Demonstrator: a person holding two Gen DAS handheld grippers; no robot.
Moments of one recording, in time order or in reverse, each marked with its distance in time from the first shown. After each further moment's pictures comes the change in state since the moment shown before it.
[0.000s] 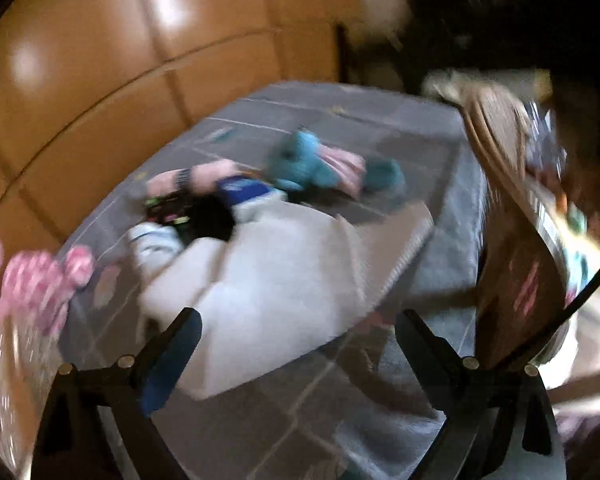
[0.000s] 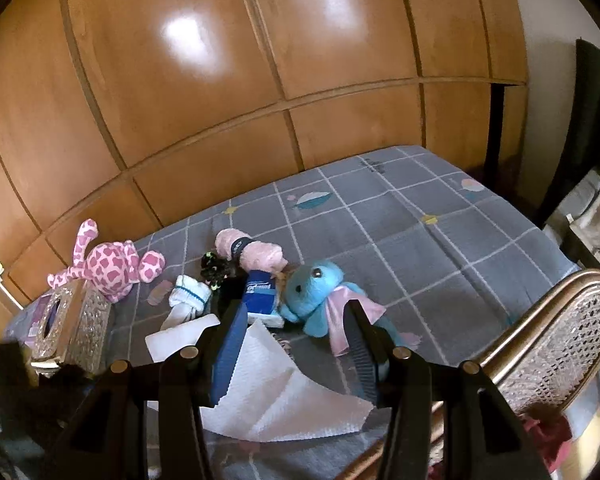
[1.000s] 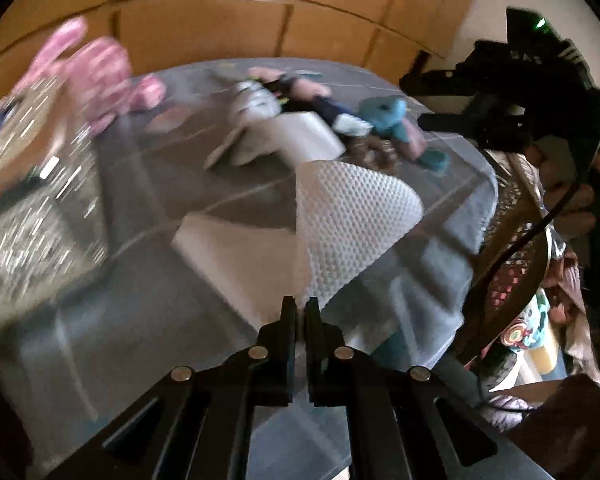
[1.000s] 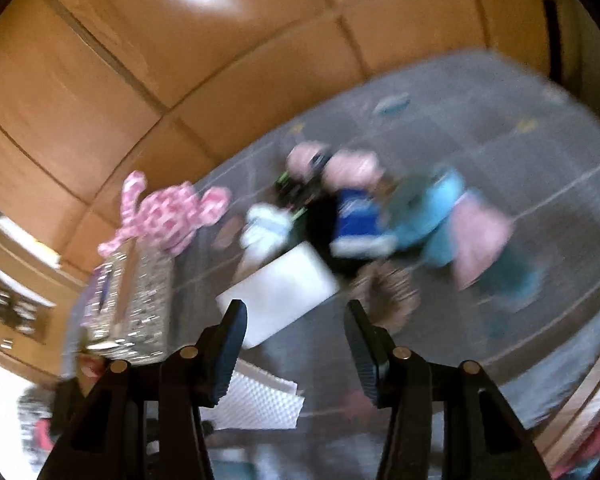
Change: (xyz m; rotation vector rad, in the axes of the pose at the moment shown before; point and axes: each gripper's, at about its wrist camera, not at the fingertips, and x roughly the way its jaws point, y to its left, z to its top) left arm -0.043 0.080 -0.124 -0.478 0.043 -0.129; right arm 0.065 0.051 -0.018 0.139 0.330 0.306
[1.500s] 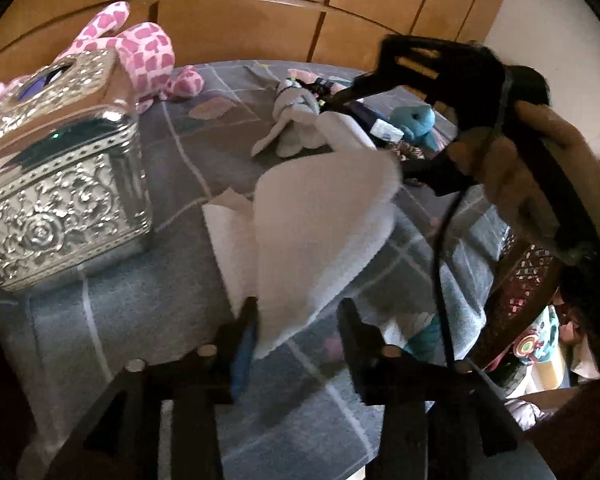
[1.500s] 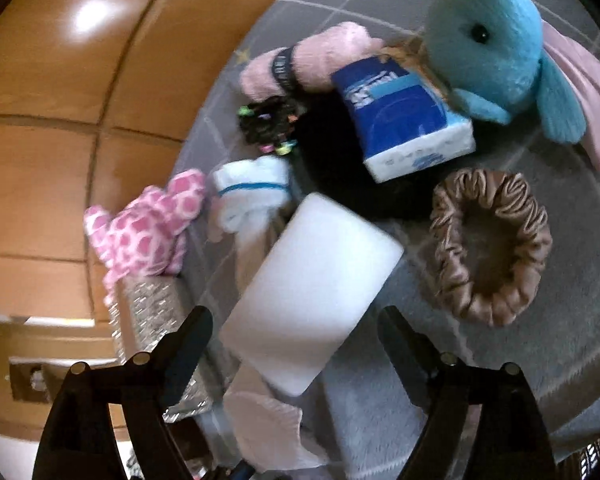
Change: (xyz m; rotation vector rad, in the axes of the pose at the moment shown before) left arm -0.008 0.024 -0.017 -0.062 -0.037 0.047; right arm 0.101 -0.015 0.003 0.405 0.176 0.070
